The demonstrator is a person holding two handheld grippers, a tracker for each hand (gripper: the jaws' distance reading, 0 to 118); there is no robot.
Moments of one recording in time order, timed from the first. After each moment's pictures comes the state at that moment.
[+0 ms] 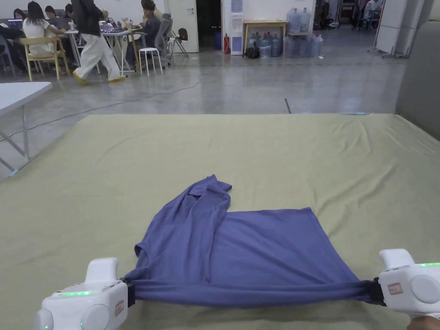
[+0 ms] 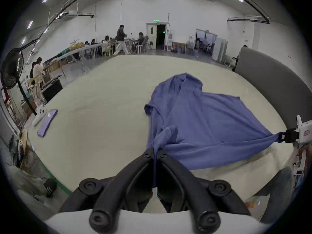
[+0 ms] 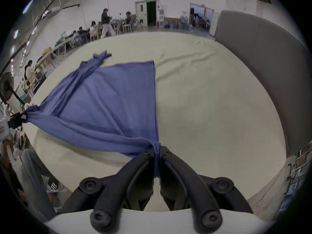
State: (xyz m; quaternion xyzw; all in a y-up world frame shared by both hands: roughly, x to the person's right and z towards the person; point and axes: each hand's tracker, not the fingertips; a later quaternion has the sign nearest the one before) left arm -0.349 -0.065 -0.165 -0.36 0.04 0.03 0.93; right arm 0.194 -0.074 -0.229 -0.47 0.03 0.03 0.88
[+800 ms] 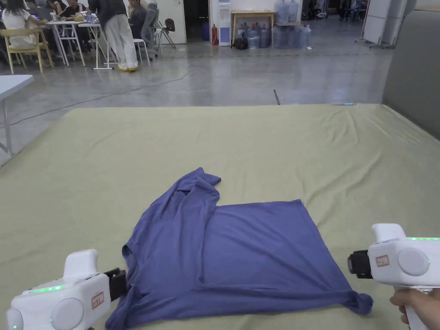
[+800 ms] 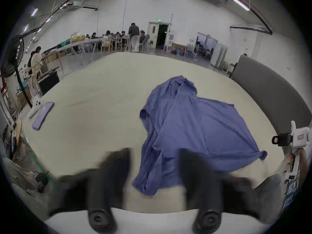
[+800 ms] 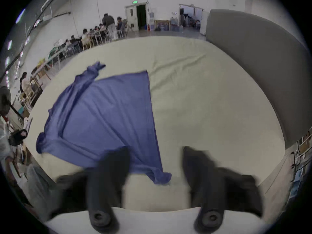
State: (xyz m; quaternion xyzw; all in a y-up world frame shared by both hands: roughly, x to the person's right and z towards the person) left arm -0.345 -0.035 -0.168 -0.35 0.02 0.07 0.94; right arm 0.185 -0.038 -0.230 -0.42 0.00 -0.02 0.91
